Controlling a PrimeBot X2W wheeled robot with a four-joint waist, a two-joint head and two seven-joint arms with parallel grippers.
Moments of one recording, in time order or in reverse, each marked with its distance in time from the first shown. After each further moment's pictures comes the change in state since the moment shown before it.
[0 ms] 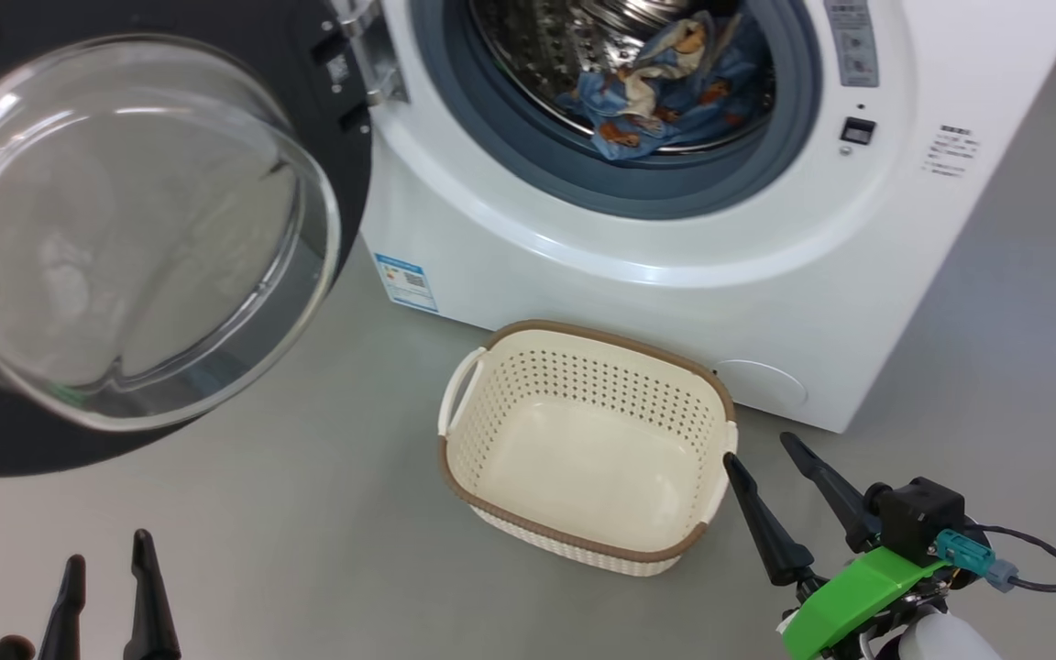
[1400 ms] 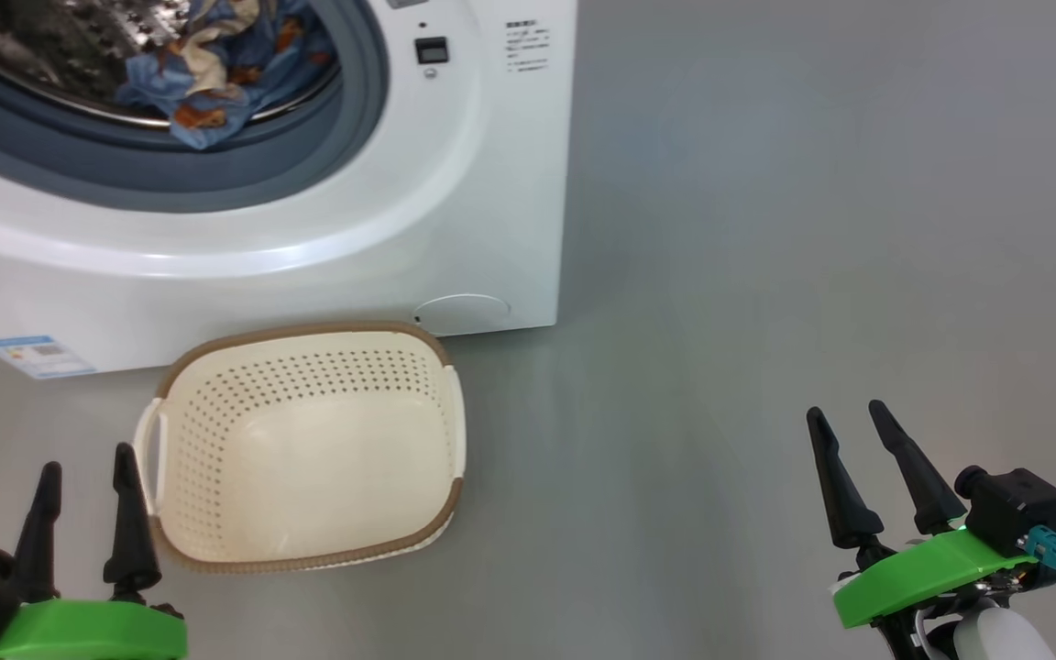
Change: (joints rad) left arm -0.129 0.076 -0.037 0.010 0.028 0.000 0.000; right arm 0.042 0.078 -0.231 -0.077 -0.022 0.000 0.000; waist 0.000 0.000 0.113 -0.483
